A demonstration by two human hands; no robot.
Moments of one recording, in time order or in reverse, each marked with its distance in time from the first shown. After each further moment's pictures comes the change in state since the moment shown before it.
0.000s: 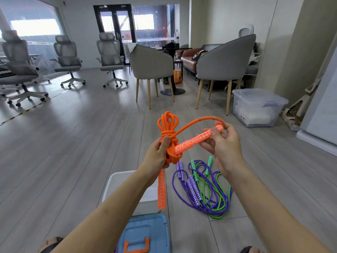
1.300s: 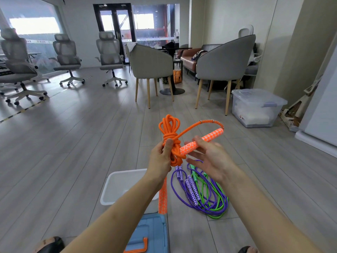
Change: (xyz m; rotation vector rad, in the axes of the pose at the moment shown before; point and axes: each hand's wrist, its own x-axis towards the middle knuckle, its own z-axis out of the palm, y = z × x) left_hand -0.007 -0.008 0.026 -0.008 0.188 0.055; right_hand -0.001 0.022 0.003 0.034 -0.196 0.434
